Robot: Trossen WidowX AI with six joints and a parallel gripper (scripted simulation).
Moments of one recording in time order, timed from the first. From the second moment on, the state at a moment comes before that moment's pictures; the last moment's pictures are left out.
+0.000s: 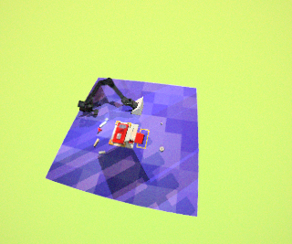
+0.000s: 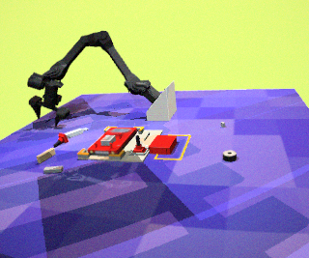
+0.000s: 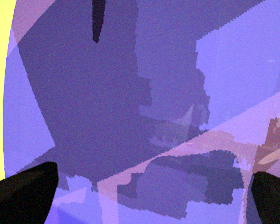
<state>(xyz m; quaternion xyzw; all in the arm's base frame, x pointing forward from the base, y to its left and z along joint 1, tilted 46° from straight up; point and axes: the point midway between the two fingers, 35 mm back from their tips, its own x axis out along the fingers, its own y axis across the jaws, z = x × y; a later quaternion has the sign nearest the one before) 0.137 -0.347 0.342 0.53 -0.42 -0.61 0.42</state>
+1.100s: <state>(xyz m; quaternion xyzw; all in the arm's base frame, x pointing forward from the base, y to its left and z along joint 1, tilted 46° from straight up) 0.361 -0.218 0.224 0.45 0.02 -0.57 0.69</state>
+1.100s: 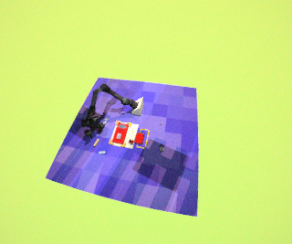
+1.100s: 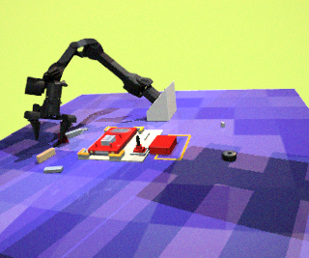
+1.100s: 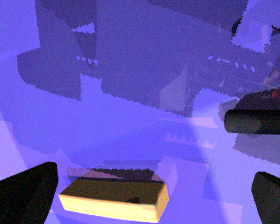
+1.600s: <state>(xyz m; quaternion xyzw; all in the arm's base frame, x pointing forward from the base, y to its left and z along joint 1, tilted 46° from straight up) 0.403 -0.099 0.112 0.27 0.31 -0.52 0.75</state>
